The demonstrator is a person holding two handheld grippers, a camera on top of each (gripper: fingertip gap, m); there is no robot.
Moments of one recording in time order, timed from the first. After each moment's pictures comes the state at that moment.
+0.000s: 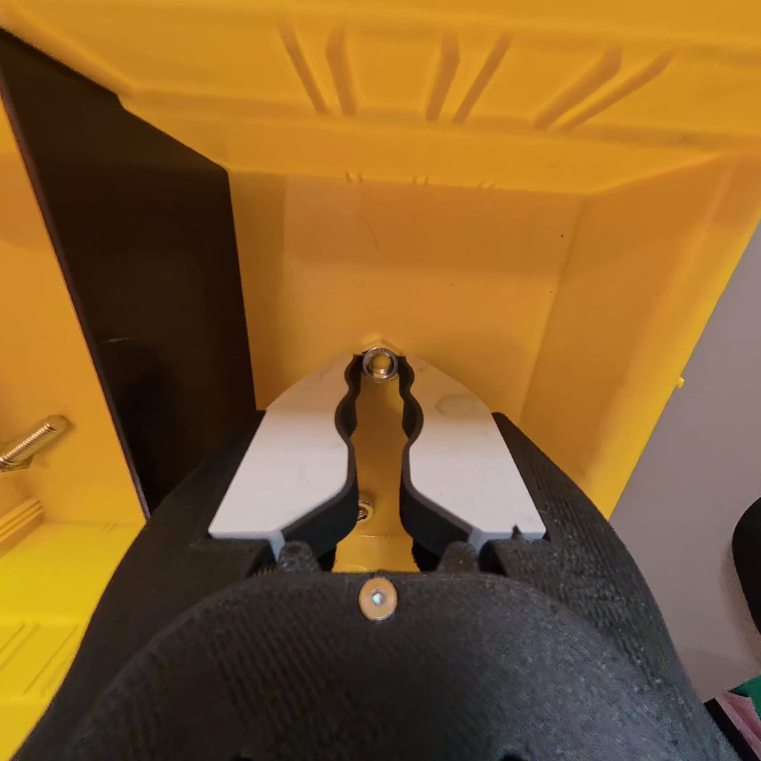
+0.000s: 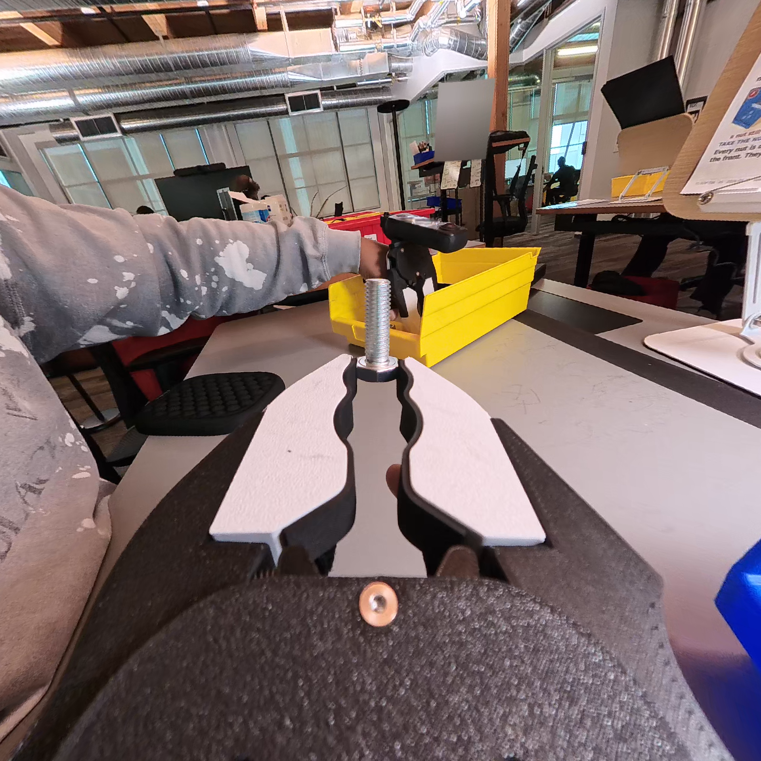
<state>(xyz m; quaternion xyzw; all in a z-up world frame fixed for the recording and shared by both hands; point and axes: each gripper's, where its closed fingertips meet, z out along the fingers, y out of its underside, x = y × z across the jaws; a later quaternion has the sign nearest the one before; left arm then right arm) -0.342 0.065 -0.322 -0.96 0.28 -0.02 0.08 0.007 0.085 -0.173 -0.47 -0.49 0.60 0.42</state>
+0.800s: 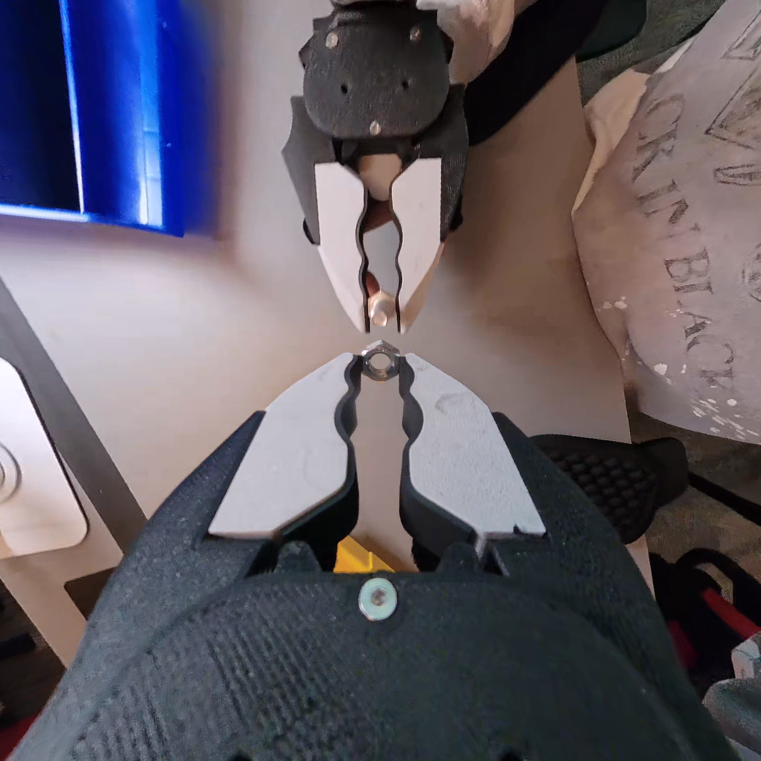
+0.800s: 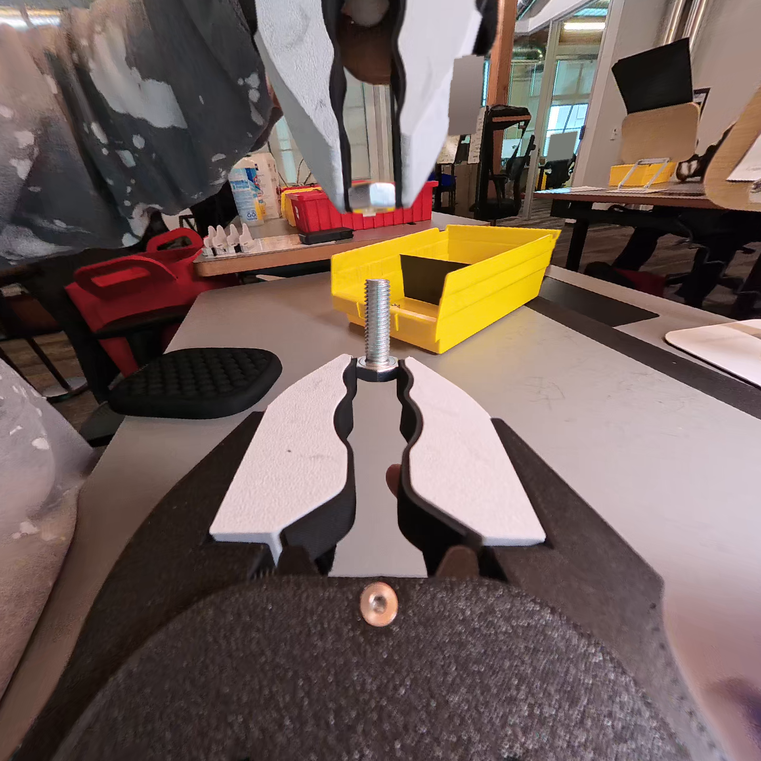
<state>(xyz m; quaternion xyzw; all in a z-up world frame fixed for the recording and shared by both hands) -0.015 0.056 -0.136 -0.75 0.64 -0.12 0.12 -0.015 0.052 -0.190 -0.47 -0.52 0.56 0.43</state>
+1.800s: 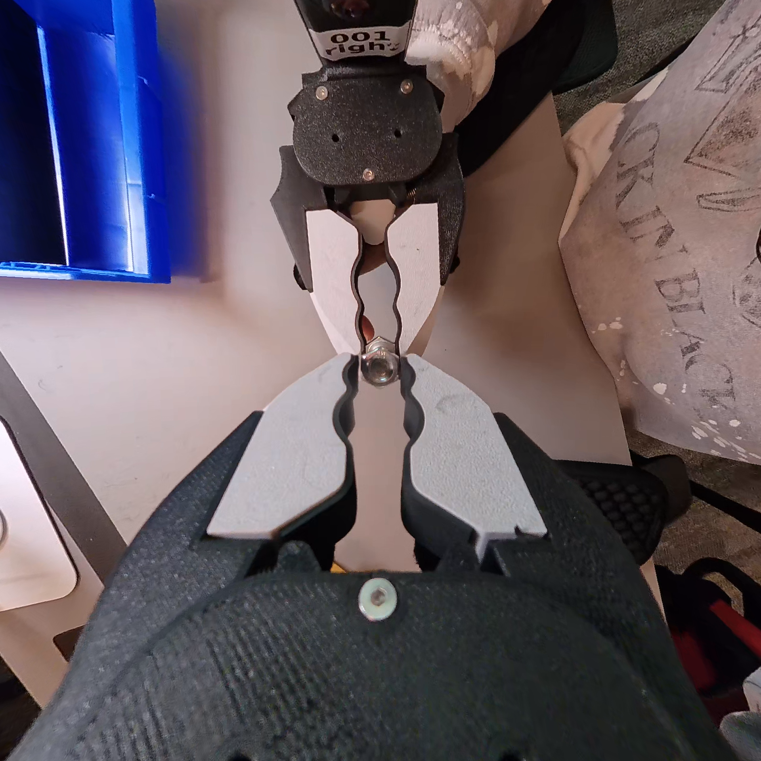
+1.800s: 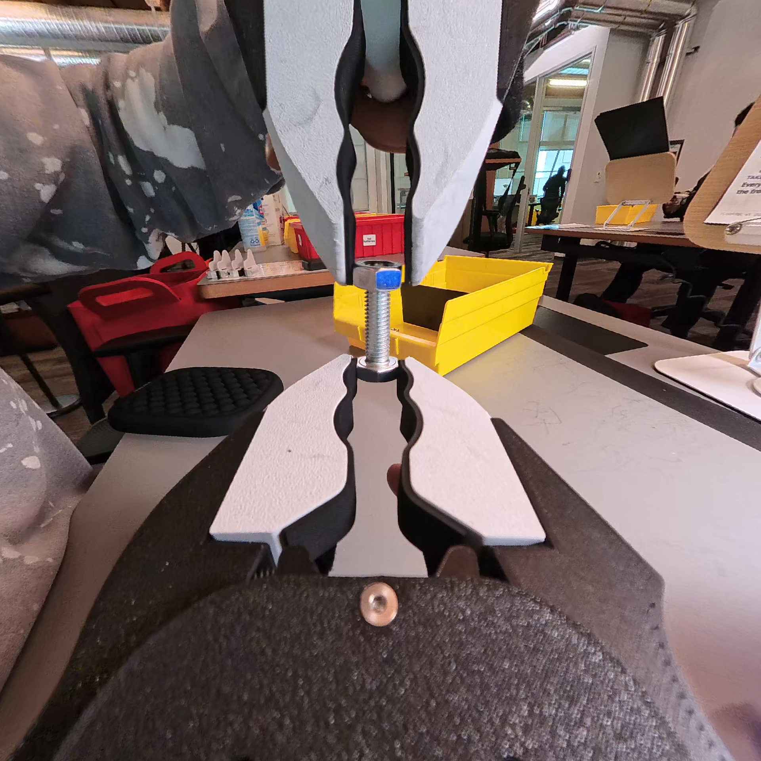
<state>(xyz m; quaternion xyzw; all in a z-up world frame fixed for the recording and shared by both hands) 0.012 0.054 -0.146 -0.74 0.65 -0.14 0.13 -0.013 0.048 -0.179 -0.45 -0.51 0.57 0.46</state>
